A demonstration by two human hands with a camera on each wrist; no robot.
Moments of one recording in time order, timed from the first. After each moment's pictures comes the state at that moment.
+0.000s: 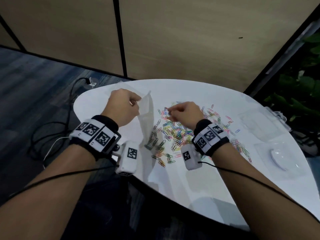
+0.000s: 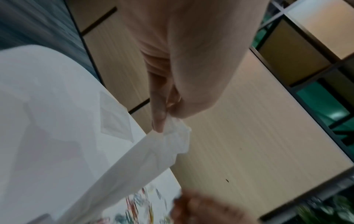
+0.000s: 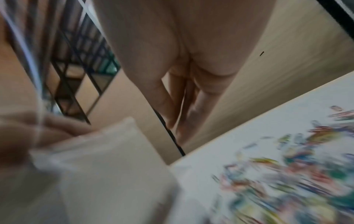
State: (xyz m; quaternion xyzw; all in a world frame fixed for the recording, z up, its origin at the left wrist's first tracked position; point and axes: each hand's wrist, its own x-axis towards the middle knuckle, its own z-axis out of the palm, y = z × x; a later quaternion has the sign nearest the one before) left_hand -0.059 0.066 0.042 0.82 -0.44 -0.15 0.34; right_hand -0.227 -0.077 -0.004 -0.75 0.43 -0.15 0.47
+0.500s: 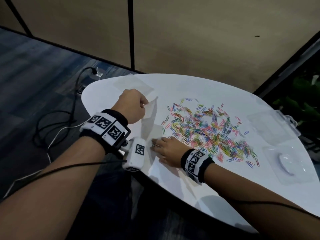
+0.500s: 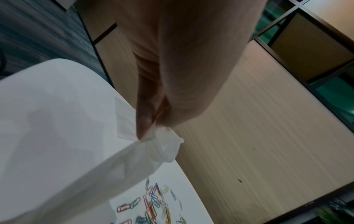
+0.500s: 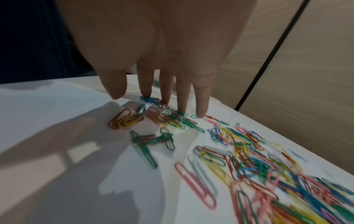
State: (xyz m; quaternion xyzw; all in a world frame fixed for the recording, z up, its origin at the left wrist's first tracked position) left_hand -0.038 0.072 0.019 0.84 -0.44 -0.19 0.26; right_hand -0.227 -0.016 -0.132 -0.99 0.01 0.12 0.02
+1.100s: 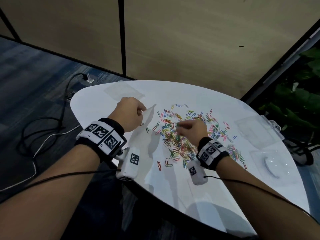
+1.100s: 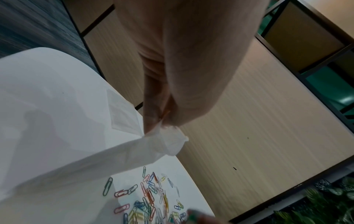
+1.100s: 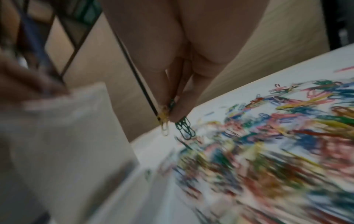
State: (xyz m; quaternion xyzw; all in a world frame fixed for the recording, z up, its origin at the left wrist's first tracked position) left_hand -0.058 0.061 0.021 0.82 -0.47 -0.19 0.28; right_hand -0.259 -0.084 -0.053 -0.70 0.49 -0.16 0.48
